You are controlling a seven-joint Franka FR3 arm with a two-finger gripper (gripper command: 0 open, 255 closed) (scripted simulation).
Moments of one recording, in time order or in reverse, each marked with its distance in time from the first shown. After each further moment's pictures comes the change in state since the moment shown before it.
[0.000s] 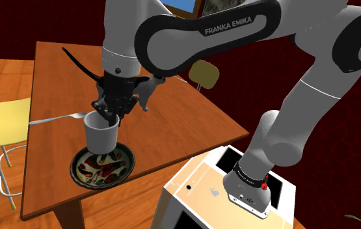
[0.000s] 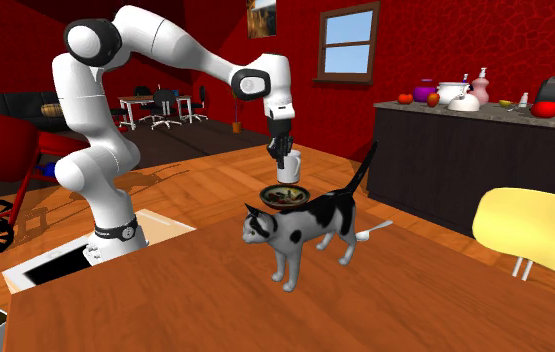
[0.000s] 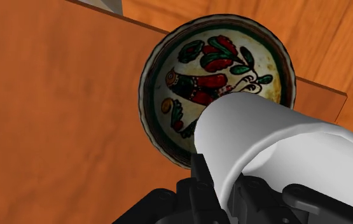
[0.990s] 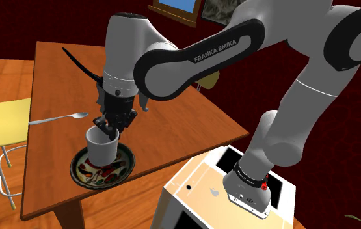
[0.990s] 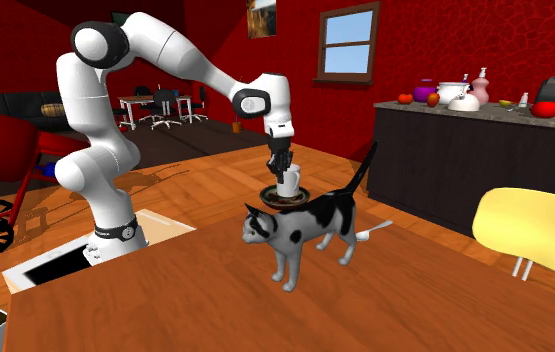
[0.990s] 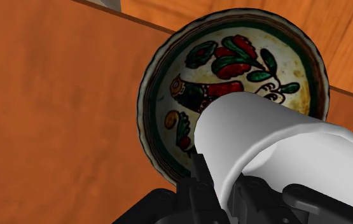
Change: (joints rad) arm 0.003 0.054 0.006 -0.085 -0.023 0.135 0.015
